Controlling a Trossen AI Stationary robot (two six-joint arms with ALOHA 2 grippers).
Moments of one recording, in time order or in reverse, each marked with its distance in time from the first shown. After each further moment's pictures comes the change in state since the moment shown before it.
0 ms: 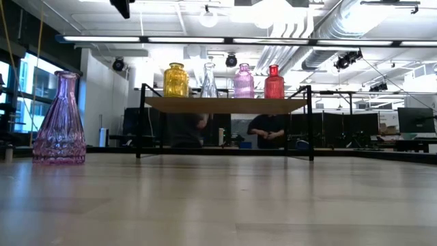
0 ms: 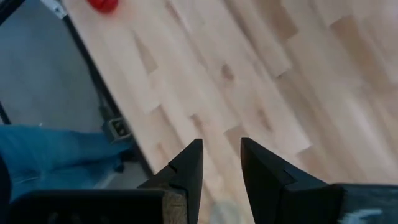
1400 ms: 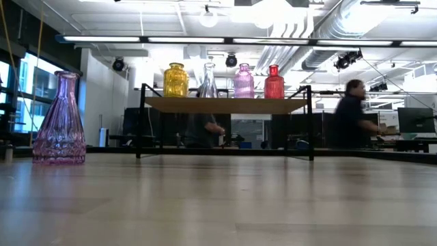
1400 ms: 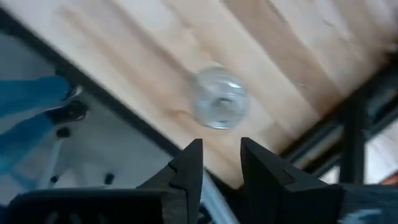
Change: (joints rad) left arm -0.219 0.000 0.000 0.001 -0.012 -0.175; right arm 0.512 0.094 -0.323 -0.004 -0.110 0.749
